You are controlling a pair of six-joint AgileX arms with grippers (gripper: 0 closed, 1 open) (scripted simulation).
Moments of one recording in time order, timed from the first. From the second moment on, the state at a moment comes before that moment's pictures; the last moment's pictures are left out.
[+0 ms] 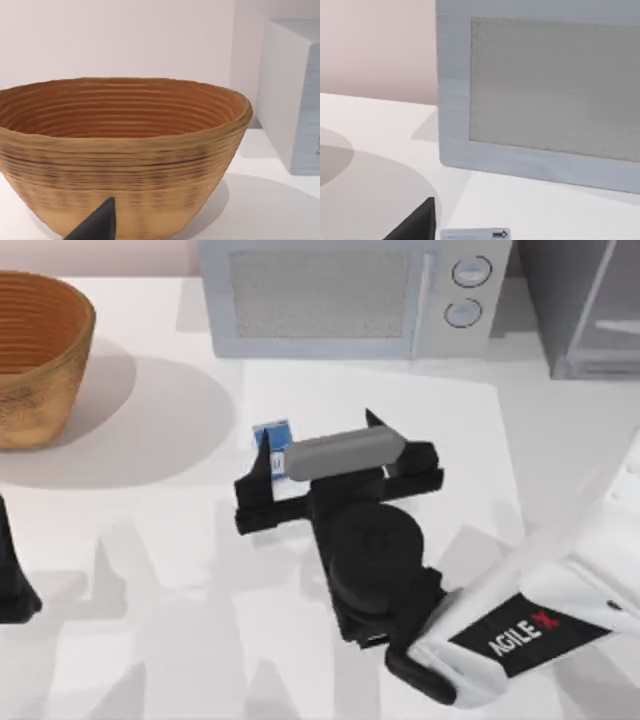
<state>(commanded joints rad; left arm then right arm) 0.00 0.00 0.00 0.00 0.00 0.00 0.94 2.17 0.87 1.26 0.74 0.01</state>
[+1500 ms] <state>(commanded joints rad) 0.00 0.00 0.00 0.00 0.00 0.00 0.86 2.56 1.27 1.28 0.61 0.01</state>
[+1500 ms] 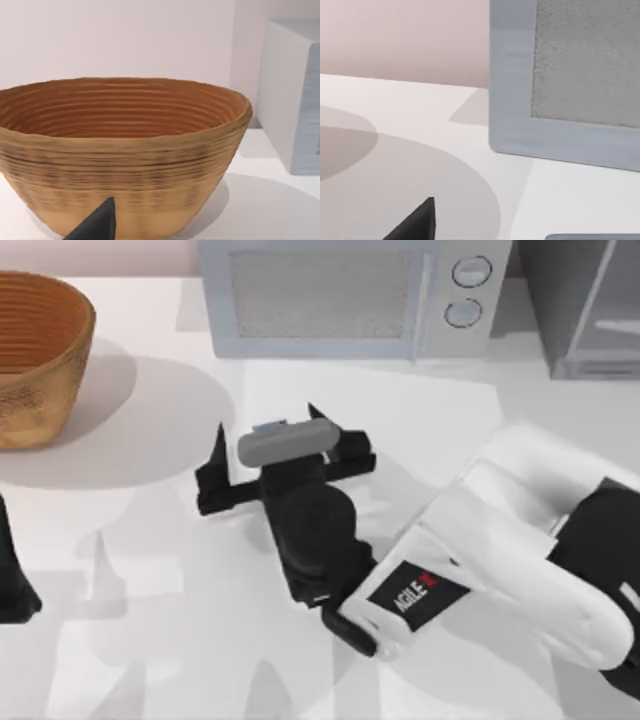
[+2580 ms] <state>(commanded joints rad) 0.00 0.00 0.00 0.00 0.00 0.00 0.86 2.56 1.27 1.28 0.61 0.01</state>
